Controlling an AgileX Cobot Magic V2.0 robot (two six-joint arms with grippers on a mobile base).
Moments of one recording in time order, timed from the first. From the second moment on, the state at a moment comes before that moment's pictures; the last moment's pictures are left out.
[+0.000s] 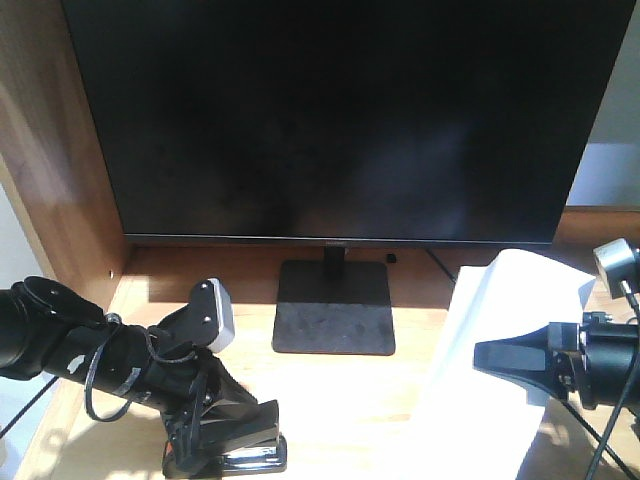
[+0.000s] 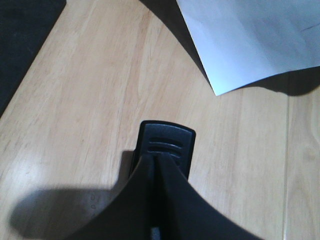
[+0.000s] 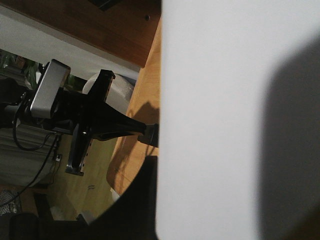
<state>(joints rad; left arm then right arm) -0.26 1.75 -0.88 -1.18 0.79 1.88 -0.28 1.40 -0.59 -1.79 -1.18 2.04</state>
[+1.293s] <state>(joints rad) -0.26 1.75 -0.88 -1.18 0.79 1.88 -0.01 1.79 -0.58 -1.77 -1.11 1.67</state>
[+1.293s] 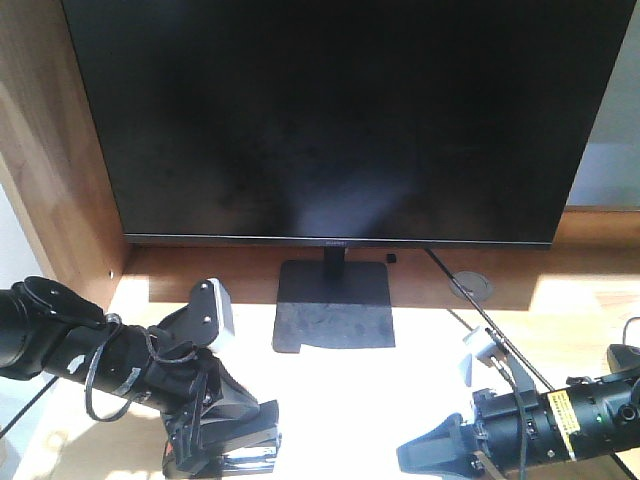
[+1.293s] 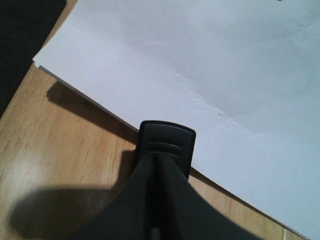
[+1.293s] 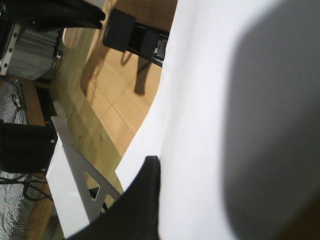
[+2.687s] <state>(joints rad) -0.26 1.75 -0.88 -1.18 0.79 1.88 0.16 2.02 -0.81 -1.65 -1.09 1.77</state>
